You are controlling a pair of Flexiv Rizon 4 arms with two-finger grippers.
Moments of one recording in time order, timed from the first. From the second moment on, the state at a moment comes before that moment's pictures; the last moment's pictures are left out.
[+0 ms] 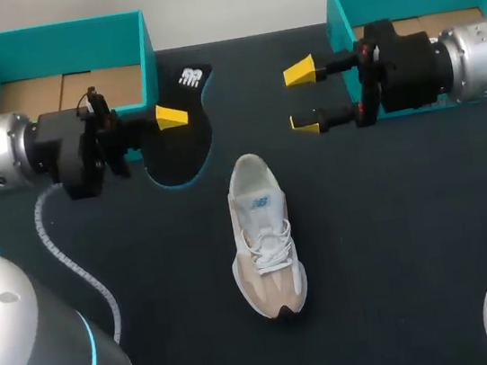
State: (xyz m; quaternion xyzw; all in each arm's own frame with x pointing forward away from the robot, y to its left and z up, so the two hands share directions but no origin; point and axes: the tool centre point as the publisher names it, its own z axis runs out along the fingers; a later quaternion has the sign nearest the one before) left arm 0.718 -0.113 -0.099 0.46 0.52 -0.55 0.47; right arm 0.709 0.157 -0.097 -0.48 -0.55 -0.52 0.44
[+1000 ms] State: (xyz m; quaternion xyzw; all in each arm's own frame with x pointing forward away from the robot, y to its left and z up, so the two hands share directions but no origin) left arm 0.707 -0.111 -0.091 0.14 0.68 -0.70 0.18; right arm 0.710 0.158 -0.097 -0.48 -0.55 -0.52 0.44
